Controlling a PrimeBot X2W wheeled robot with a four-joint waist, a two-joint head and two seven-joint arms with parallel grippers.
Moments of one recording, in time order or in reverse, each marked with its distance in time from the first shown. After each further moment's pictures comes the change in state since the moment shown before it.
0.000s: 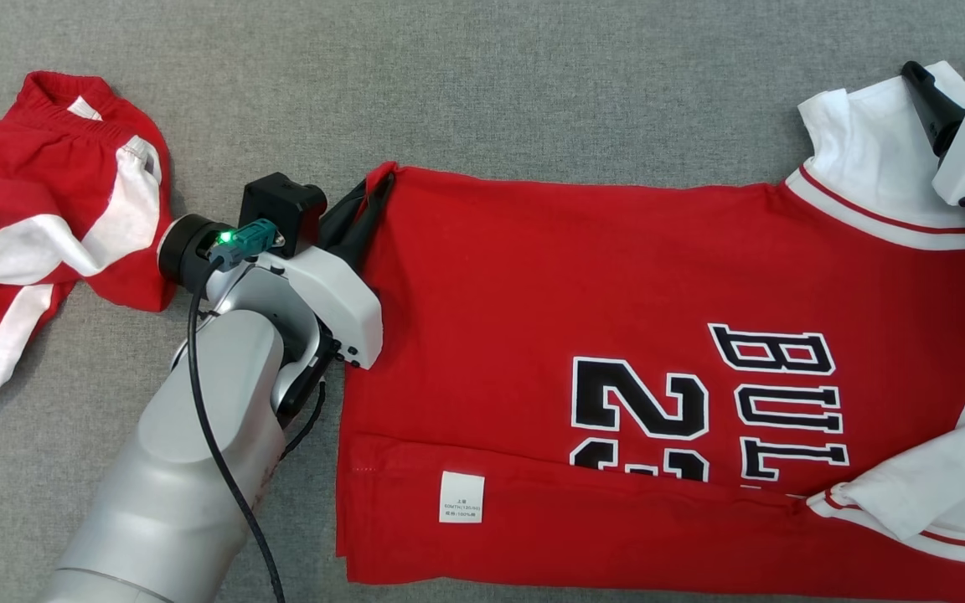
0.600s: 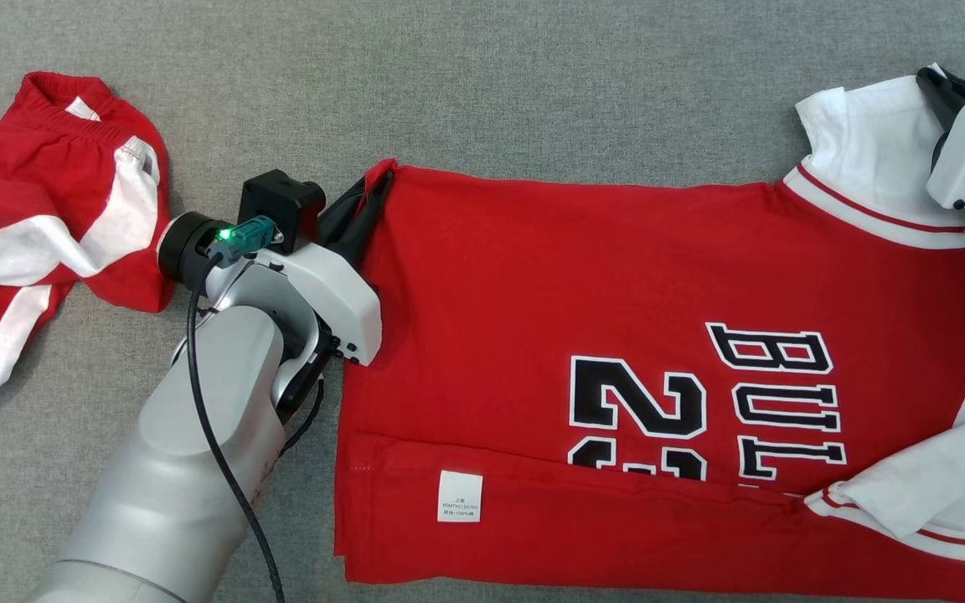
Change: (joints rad) left arm -0.023 -0.003 -0.020 0.040 -0.019 -0.002 -0.021; right arm -0.043 -0.041 0.172 0.039 0.132 0.000 0.004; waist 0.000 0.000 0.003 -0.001
